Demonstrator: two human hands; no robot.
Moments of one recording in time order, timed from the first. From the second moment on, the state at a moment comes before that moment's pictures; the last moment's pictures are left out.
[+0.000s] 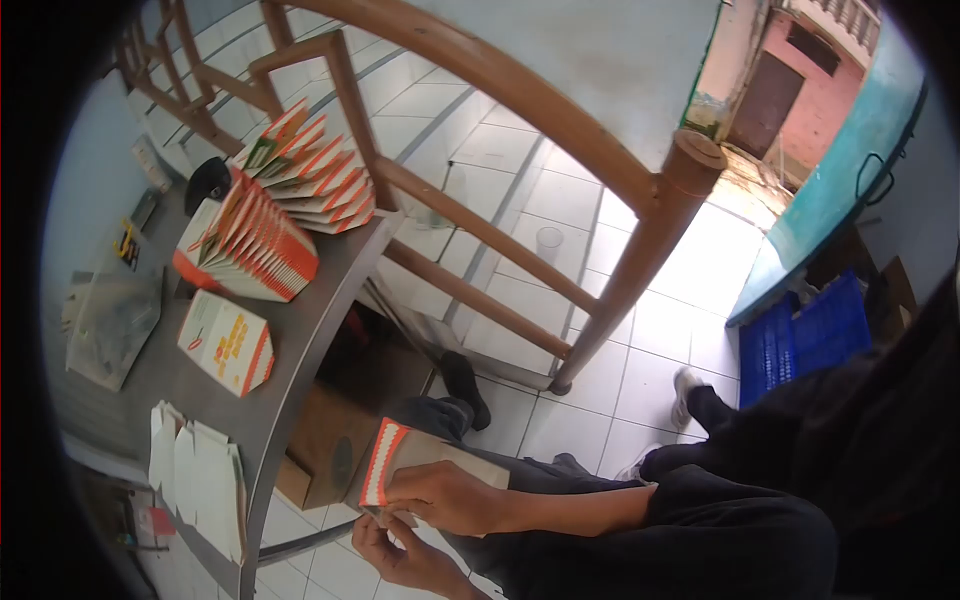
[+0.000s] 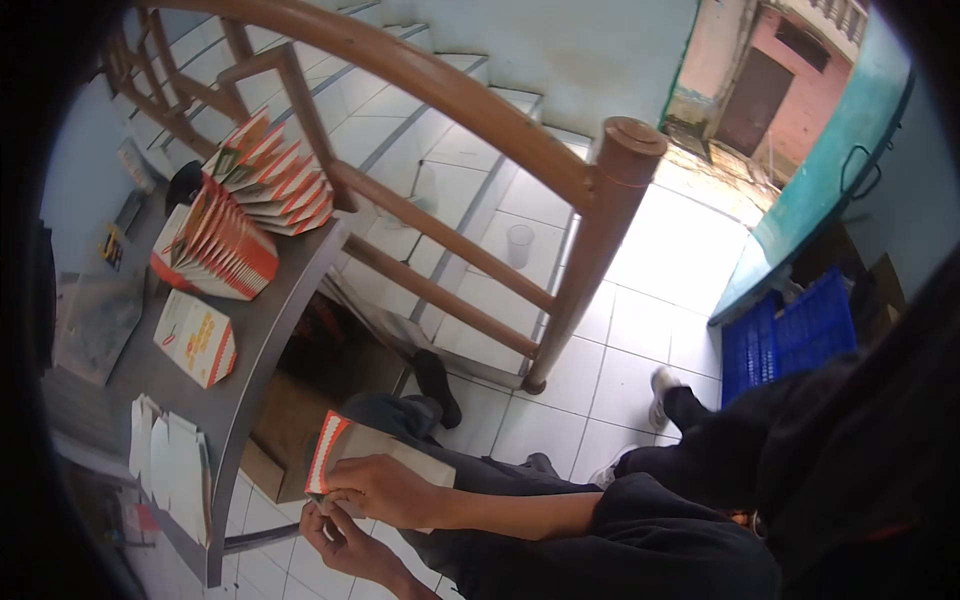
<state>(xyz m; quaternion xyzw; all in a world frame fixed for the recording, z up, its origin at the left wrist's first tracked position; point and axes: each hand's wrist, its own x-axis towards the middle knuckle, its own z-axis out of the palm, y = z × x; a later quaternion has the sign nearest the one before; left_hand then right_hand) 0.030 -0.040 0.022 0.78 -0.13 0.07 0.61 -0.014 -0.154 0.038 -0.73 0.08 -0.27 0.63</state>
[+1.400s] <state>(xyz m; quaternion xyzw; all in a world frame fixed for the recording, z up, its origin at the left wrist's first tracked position) 0.052 0.031 0.011 0.64 -0.05 0.04 0.77 0.044 -0.080 0.042 -0.87 -0.01 -0.20 0.44</state>
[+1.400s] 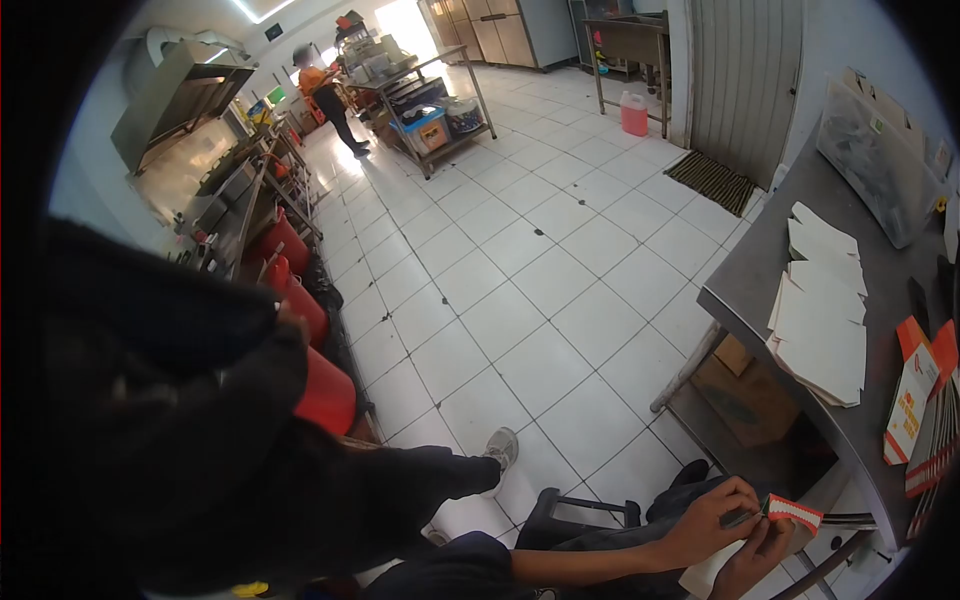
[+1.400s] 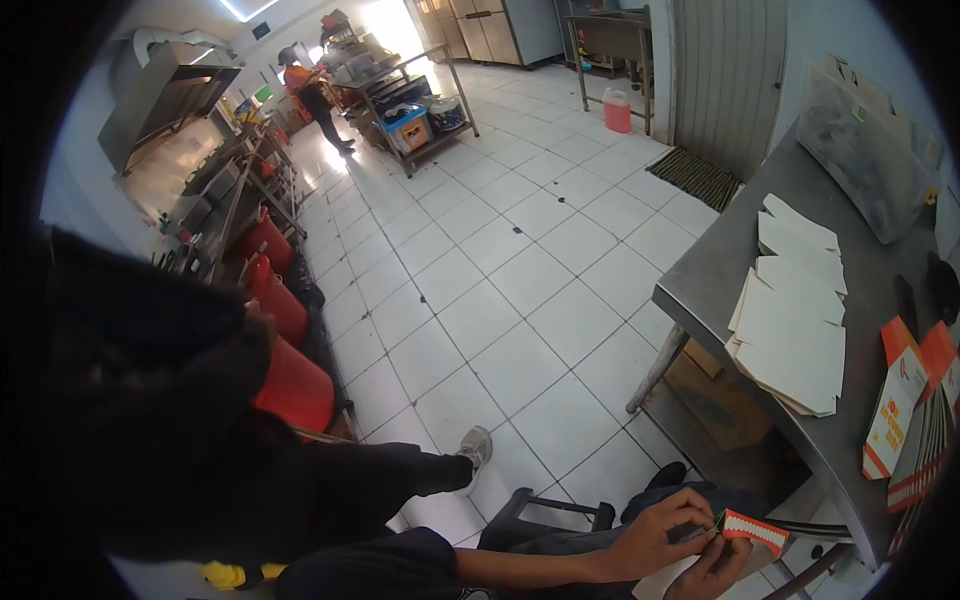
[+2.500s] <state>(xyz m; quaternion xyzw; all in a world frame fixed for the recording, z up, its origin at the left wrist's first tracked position) 0.036 0.013 0.032 0.85 -0.17 0.13 0.49 0.032 -0.126 -0.025 -0.68 0.04 -0.07 0.72</state>
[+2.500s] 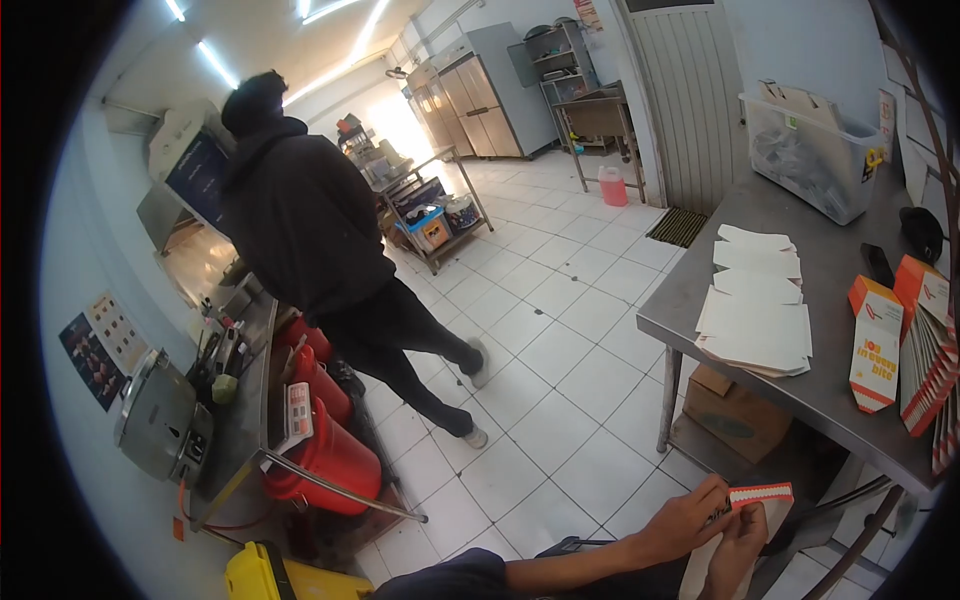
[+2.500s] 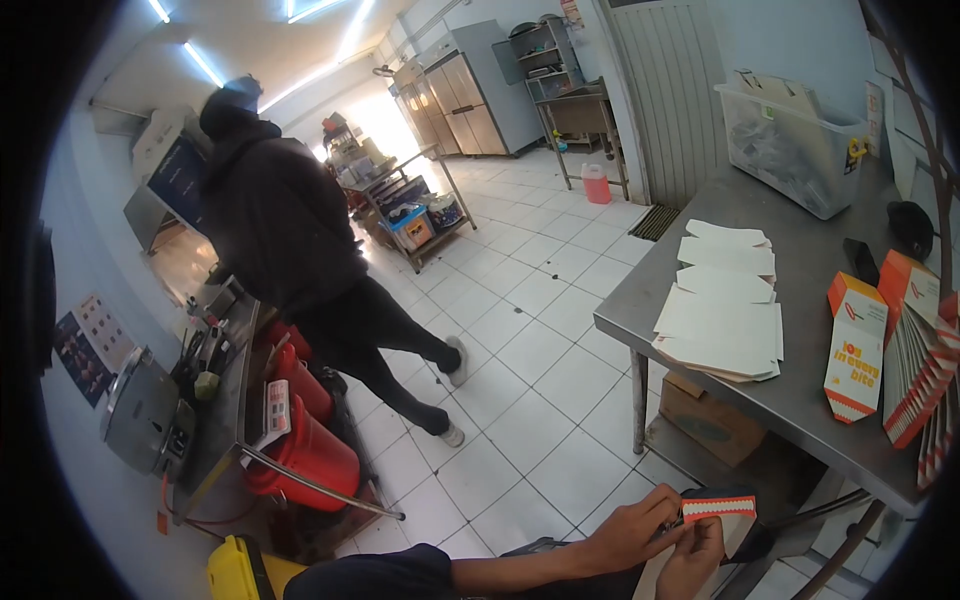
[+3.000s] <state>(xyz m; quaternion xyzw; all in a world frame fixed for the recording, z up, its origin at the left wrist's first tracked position) 0.043 -0.002 0.039 0.84 -0.22 0.09 0.49 0.017 -0.149 -0.019 -0.62 0.09 -0.06 0.77</state>
